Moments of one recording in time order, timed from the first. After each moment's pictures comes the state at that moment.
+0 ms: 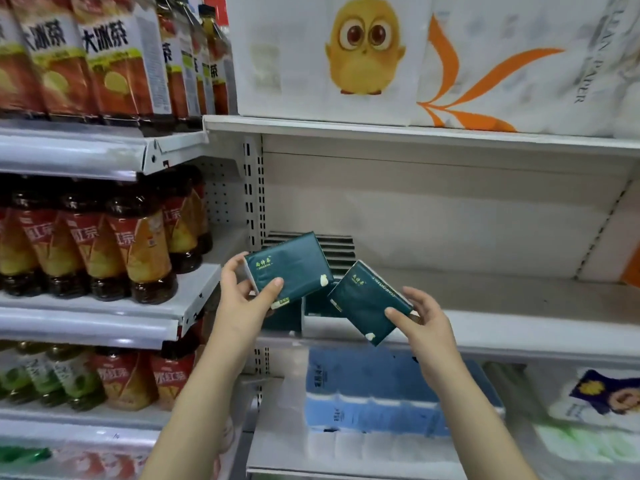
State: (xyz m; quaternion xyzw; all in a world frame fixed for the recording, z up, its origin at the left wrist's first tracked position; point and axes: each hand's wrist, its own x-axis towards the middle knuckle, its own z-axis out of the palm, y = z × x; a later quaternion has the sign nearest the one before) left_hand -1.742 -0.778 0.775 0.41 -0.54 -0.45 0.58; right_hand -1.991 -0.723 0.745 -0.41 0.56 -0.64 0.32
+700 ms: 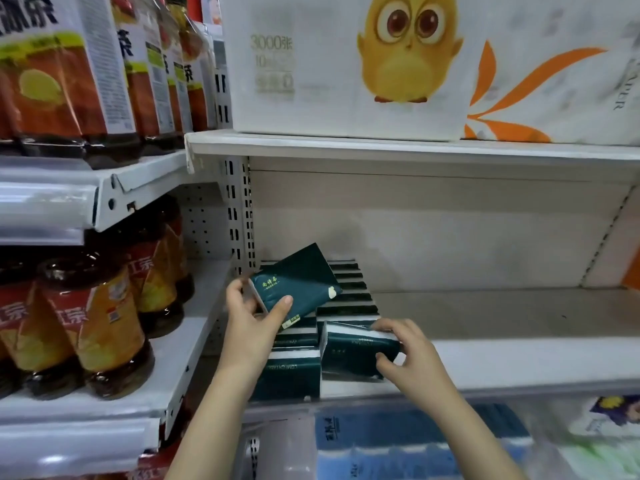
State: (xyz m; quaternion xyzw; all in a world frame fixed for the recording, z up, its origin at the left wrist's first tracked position) left_hand -1.742 -0.884 0.774 0.42 -0.55 -0.49 0.52; right_hand -1.967 -0.804 0.729 -0.62 0.64 -0.44 0.13
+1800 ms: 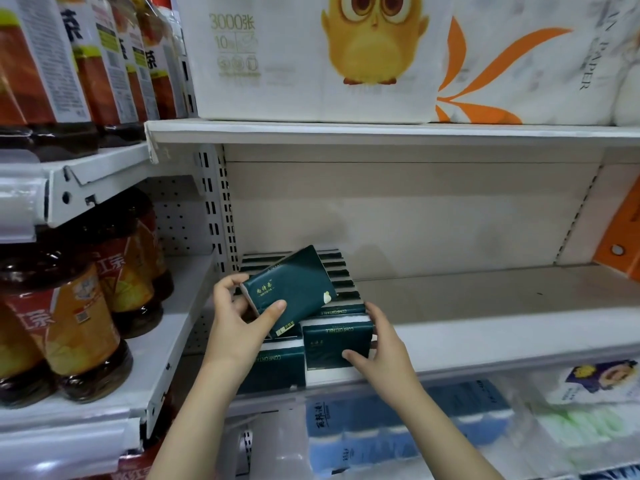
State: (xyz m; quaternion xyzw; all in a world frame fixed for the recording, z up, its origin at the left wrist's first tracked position) left_hand -1.744 -0.877 0.767 0.42 -0.59 -0.47 0.51; right_hand -1.956 -0.818 0.693 -0.53 0.68 -0.47 0.18
